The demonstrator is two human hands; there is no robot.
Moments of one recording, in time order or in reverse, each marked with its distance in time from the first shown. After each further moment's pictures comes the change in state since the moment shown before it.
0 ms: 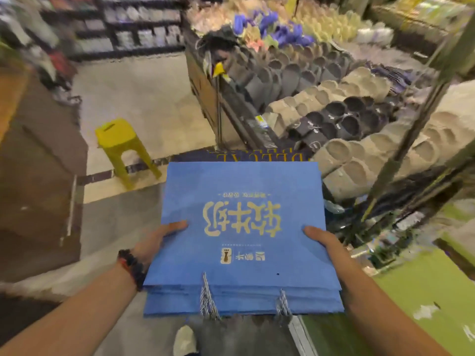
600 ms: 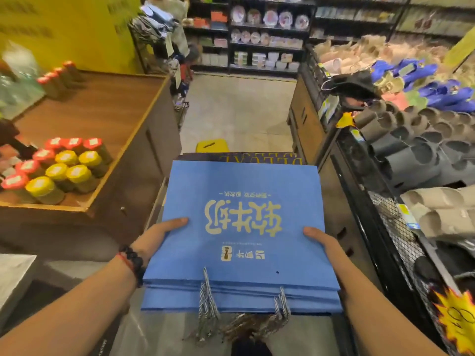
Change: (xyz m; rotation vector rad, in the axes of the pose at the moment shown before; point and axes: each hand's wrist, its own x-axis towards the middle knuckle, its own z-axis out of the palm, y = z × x) left_hand 0.086 0.206 -0.289 -0.314 0.227 0.087; right_hand 0.245 -0.066 0.391 -0.273 -0.378 0.119
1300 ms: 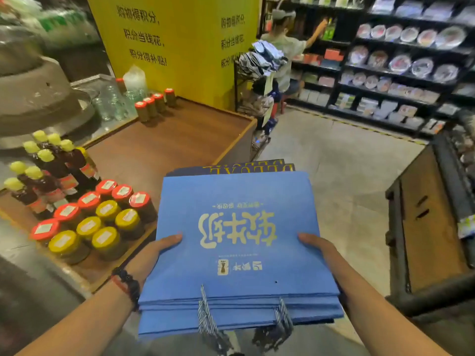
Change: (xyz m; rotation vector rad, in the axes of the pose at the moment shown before) left_hand 0.237 0.251 -0.107 -0.313 0.387 0.308; right_hand 0.415 -0.241 0.238 -0.276 -0.430 0.144
